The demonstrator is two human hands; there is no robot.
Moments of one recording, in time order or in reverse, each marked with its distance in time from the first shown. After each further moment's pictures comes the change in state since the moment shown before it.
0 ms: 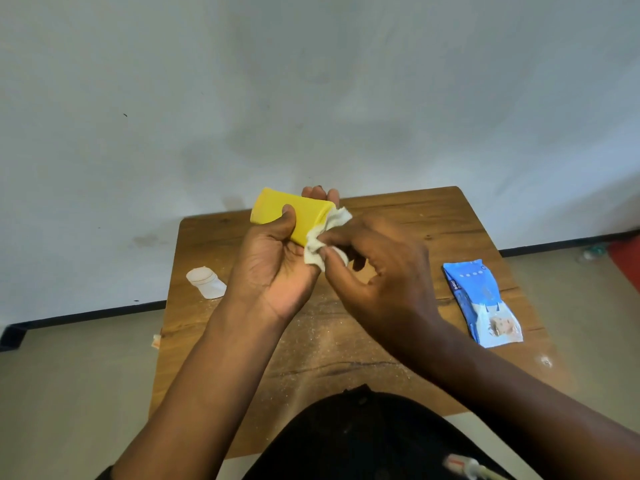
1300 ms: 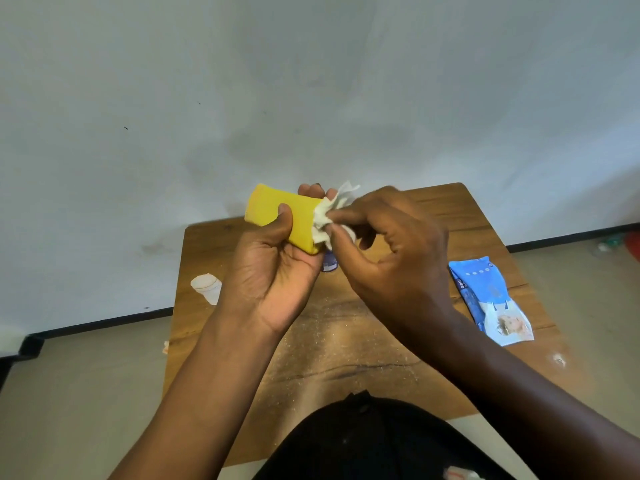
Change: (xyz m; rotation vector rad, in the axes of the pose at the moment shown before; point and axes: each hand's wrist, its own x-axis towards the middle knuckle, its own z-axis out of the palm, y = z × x) left_hand -0.006 -0.001 0.008 0.095 -0.070 0.070; right_hand 0.018 0.002 -0.011 0.081 0.173 0.000
